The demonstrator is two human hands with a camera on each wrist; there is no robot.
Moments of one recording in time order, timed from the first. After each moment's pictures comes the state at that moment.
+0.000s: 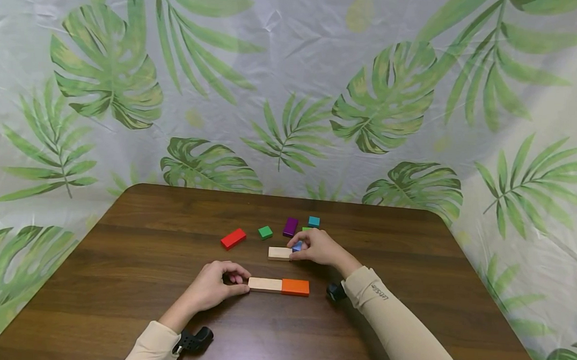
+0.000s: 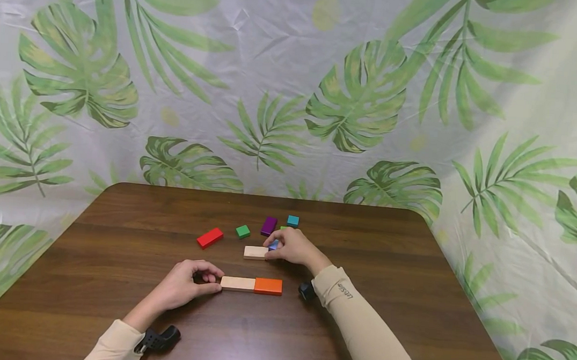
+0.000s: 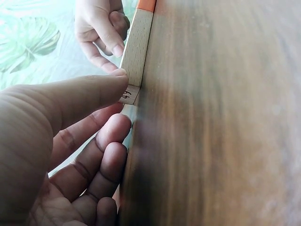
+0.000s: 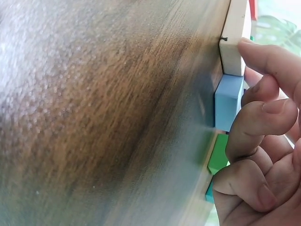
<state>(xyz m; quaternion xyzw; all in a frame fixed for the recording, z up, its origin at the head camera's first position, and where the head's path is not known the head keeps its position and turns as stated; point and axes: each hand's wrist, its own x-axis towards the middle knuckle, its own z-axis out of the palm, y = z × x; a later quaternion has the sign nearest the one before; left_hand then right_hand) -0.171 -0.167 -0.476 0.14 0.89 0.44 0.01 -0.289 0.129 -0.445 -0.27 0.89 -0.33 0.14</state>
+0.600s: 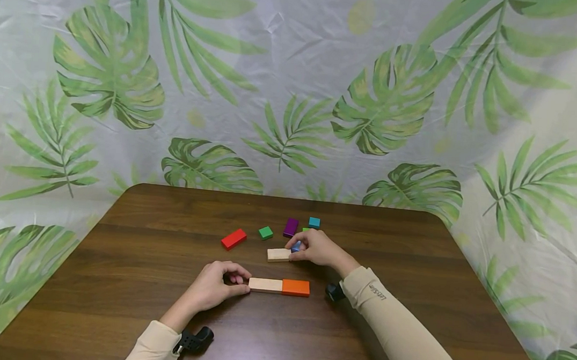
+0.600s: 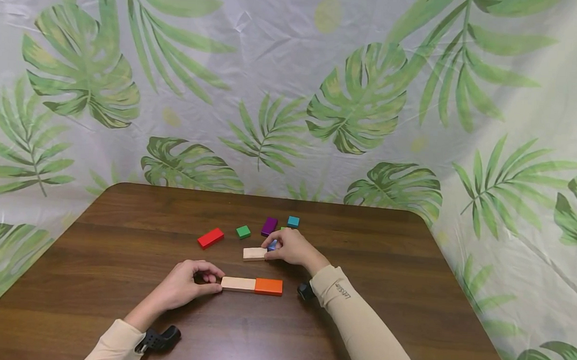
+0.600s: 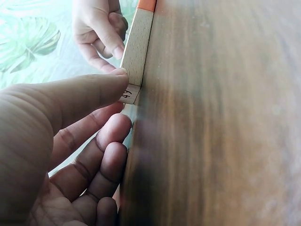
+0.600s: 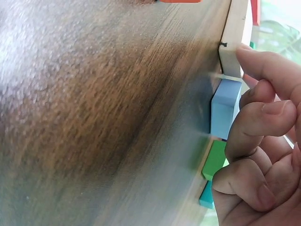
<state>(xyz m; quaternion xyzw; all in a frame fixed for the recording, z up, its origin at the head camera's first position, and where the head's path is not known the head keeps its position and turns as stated) -0.170 -0.167 -0.476 0.14 0.88 0.45 0.01 -0.289 0.123 -0.443 -0.26 0.90 -0.32 0.15</state>
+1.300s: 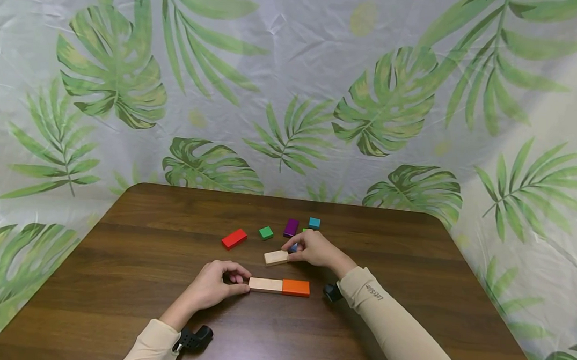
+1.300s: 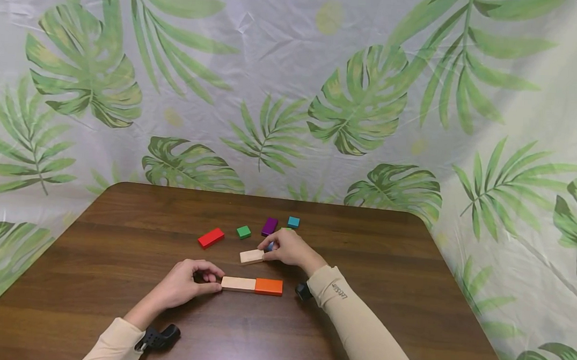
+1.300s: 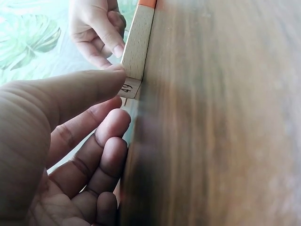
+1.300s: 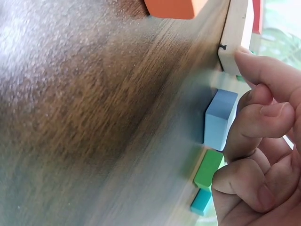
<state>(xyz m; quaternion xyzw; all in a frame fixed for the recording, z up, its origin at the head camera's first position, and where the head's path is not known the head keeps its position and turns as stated) -0.170 -0.170 -0.474 0.15 0.88 0.45 0.01 -0.285 0.117 -0.439 -0.29 0.89 -0.32 0.15</state>
